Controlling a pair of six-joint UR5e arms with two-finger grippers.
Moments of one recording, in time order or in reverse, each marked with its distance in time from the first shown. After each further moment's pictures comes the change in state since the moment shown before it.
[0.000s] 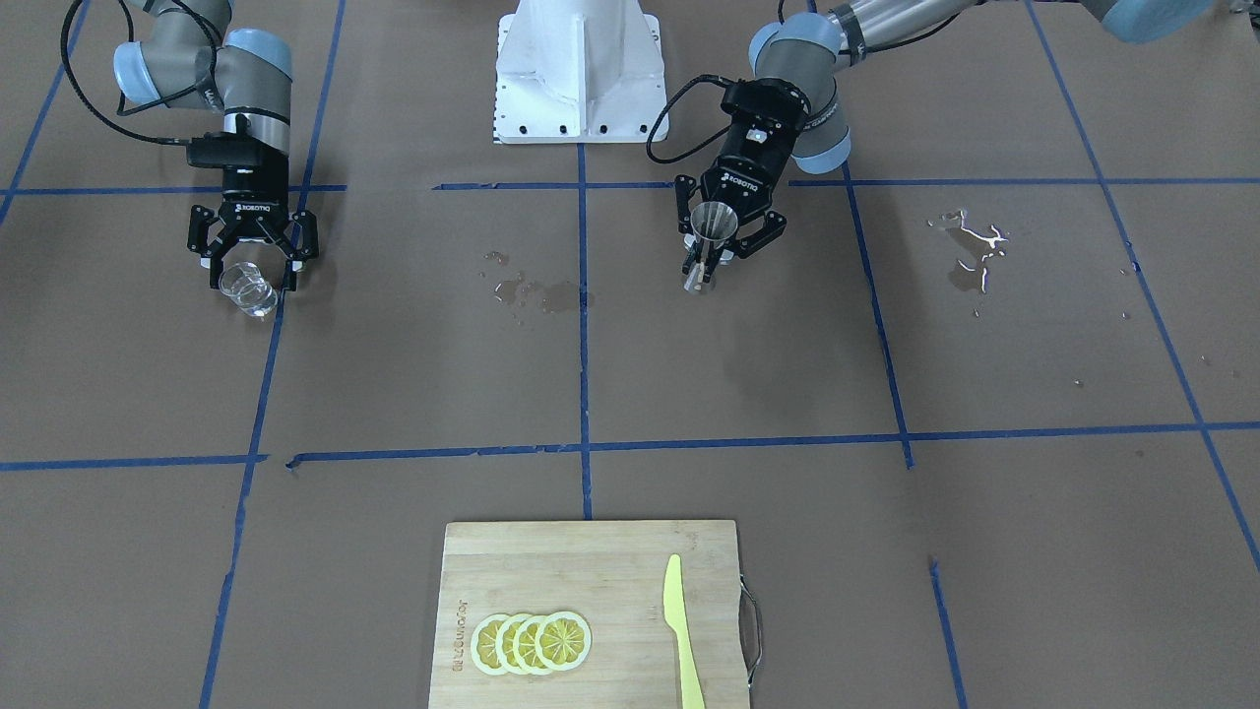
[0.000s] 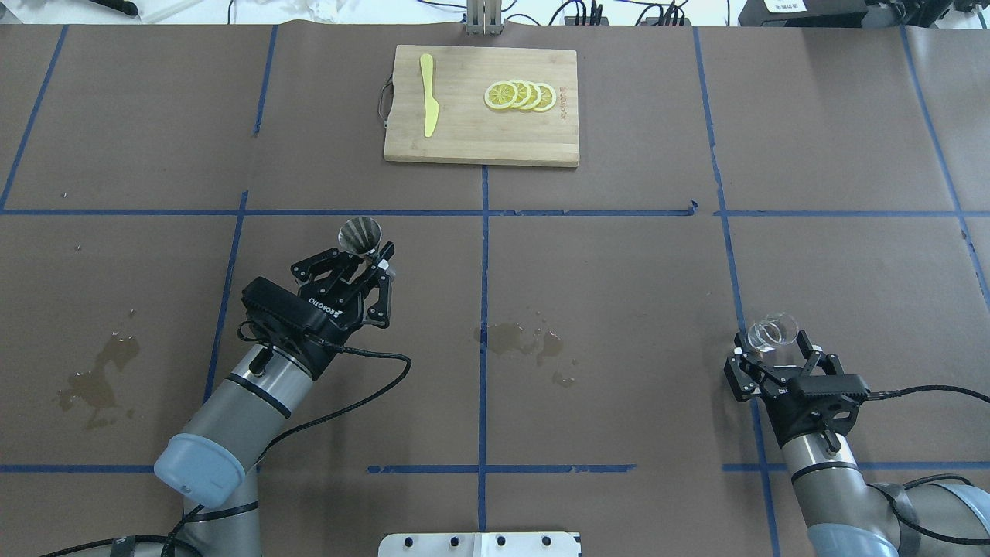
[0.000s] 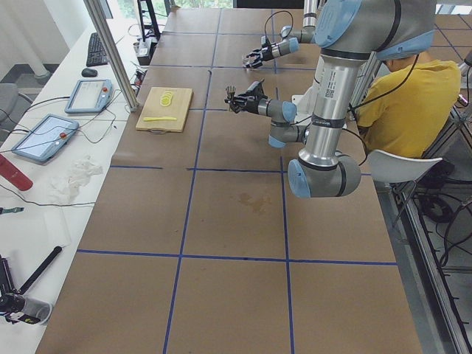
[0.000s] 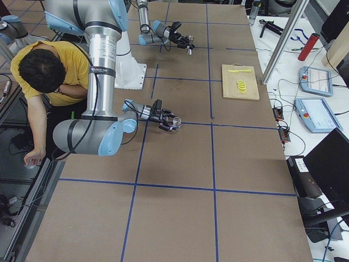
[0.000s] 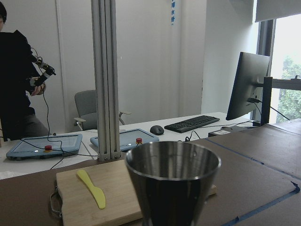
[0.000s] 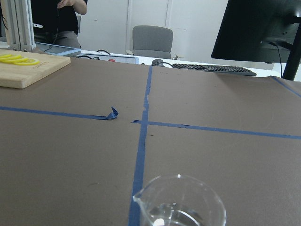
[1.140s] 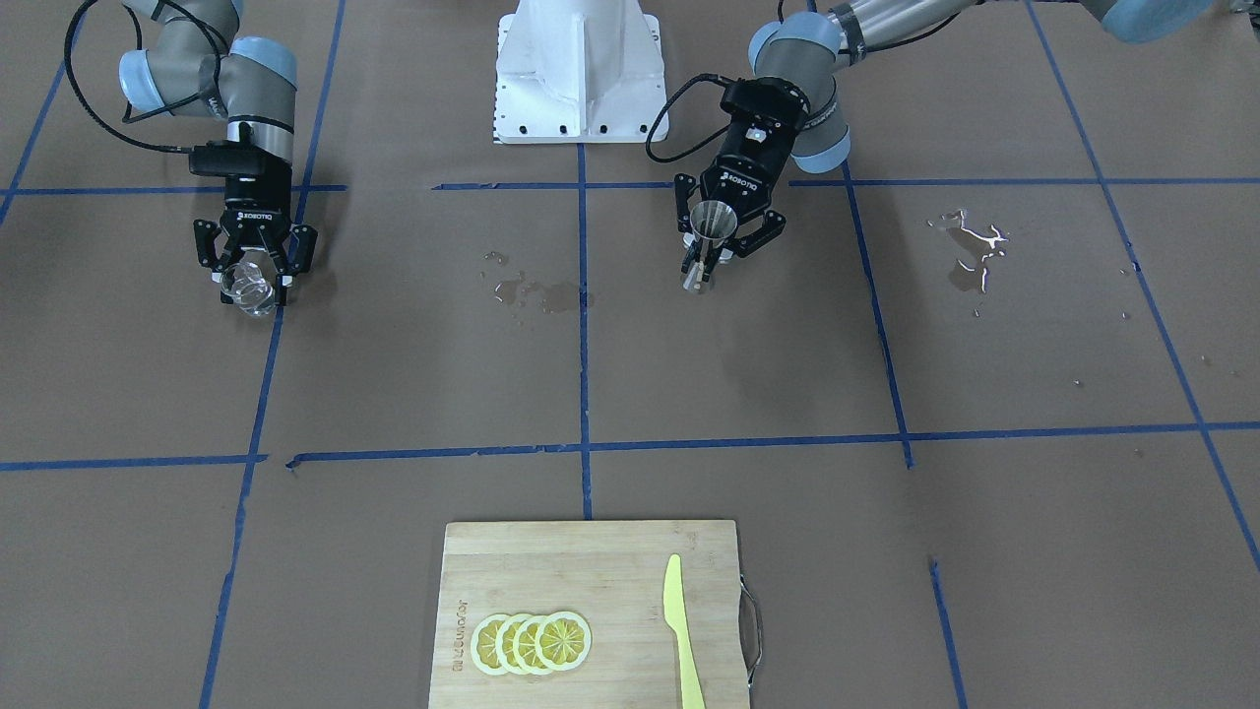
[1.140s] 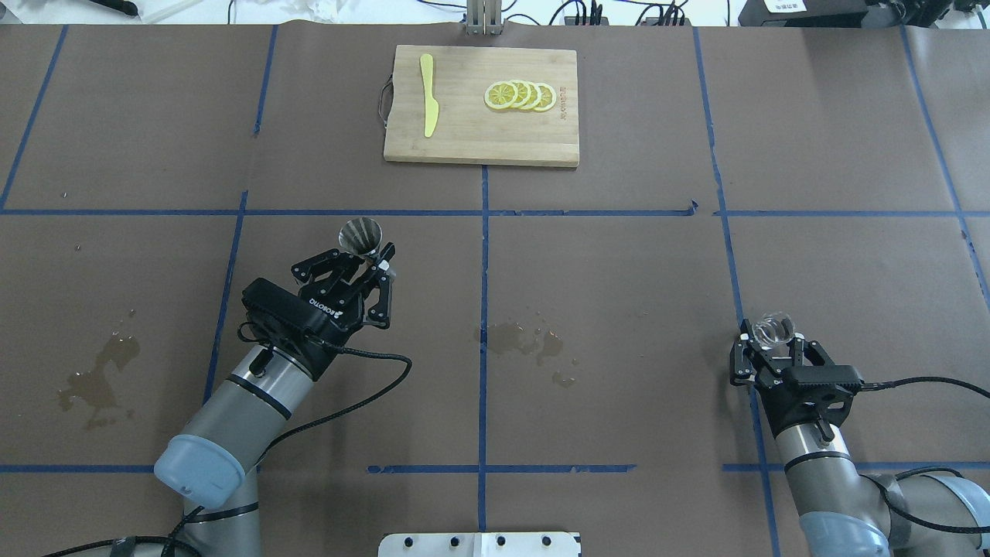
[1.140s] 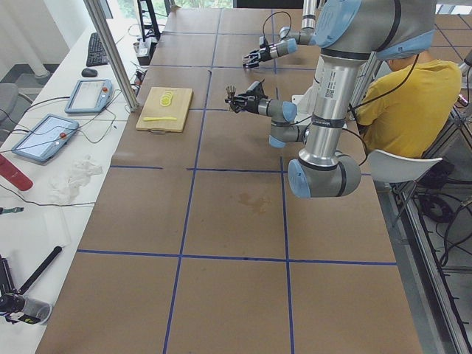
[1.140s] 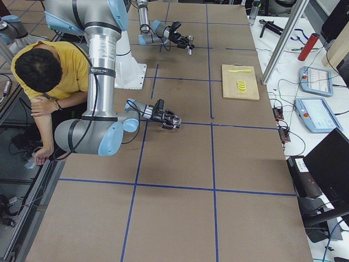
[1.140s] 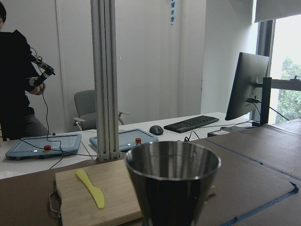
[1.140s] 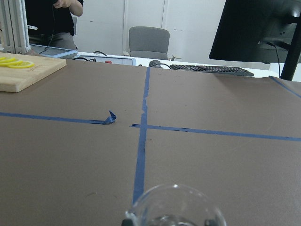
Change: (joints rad) left arm 0.002 0.000 -0.002 0.000 0.000 0.000; right arm 0.027 0.022 -0.014 0.006 0.015 -0.007
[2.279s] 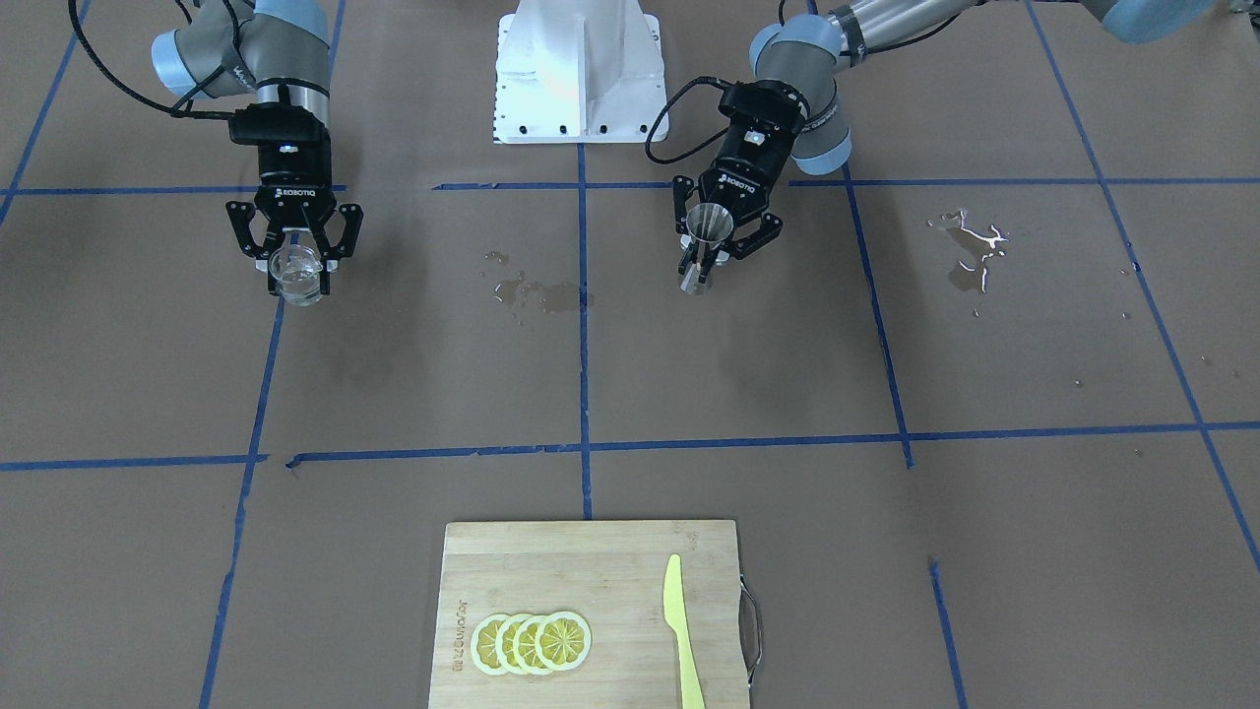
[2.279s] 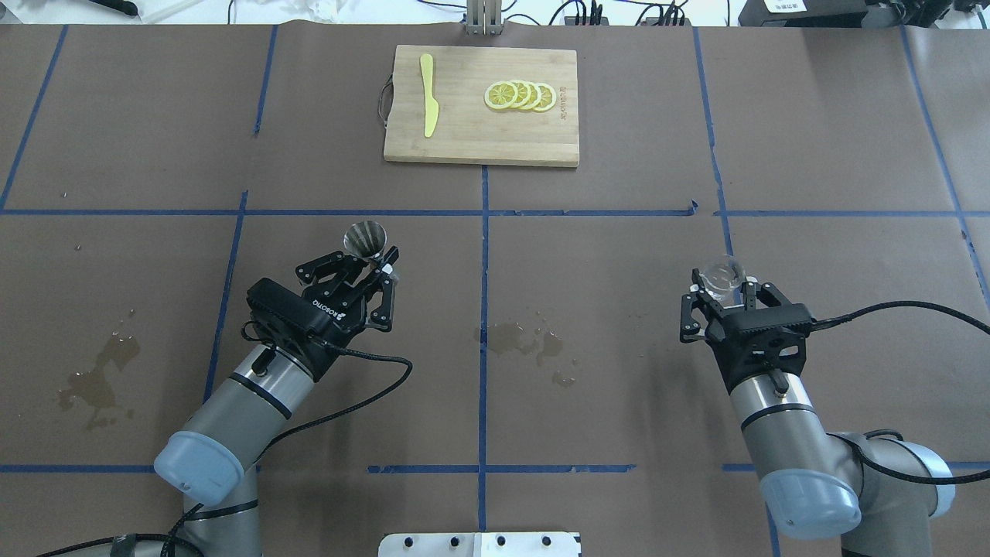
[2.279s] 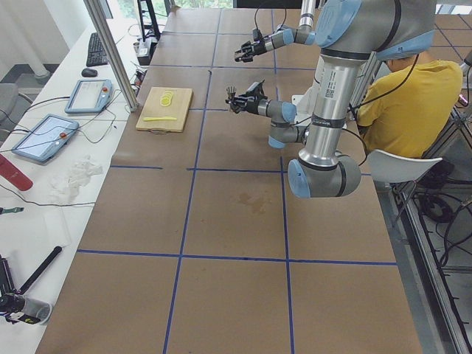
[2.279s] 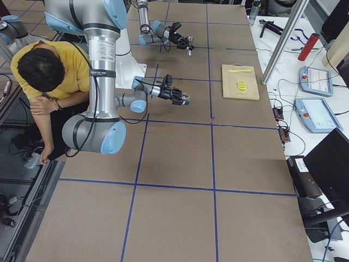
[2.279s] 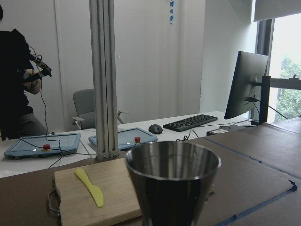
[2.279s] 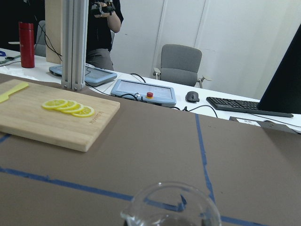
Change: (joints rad) left arm -0.010 0.000 0.013 -0.001 -0.052 0.001; right arm 0.108 0.147 0.184 0.003 0.071 -0.439
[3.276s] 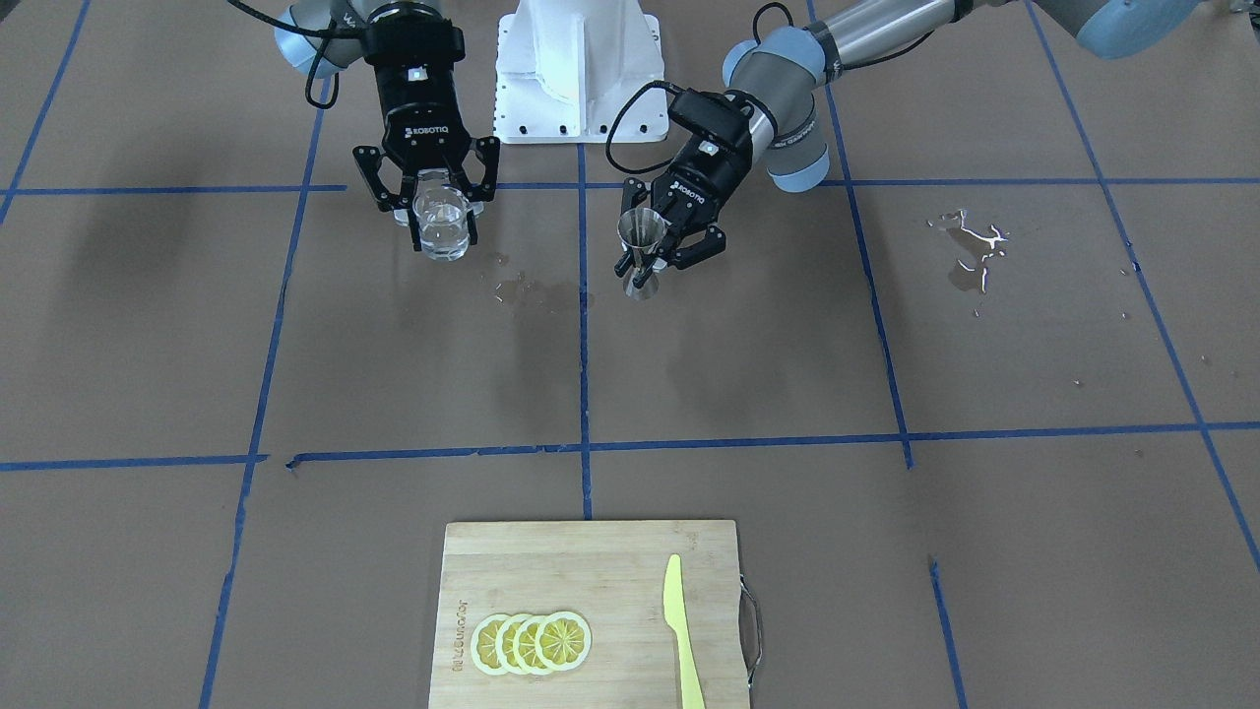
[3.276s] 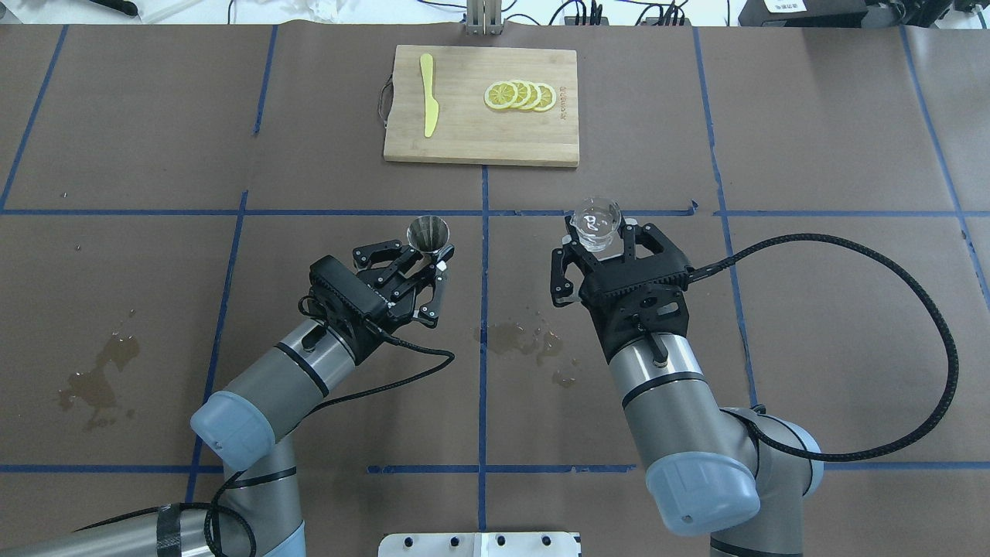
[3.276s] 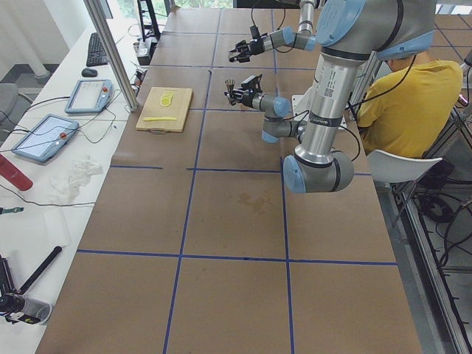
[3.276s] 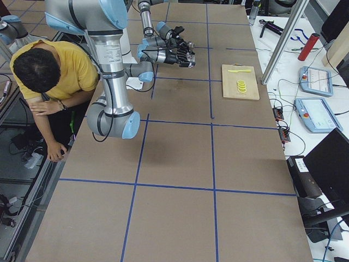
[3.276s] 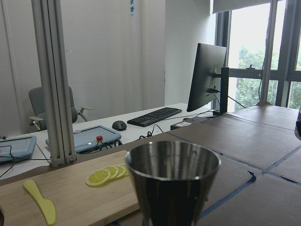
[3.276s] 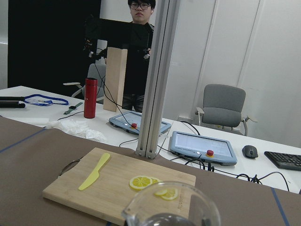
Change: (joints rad) left arm -0.045 -0.113 0.070 0.003 -0.191 0.086; right arm 0.015 0.334 0.048 -0.012 0.003 -0.366
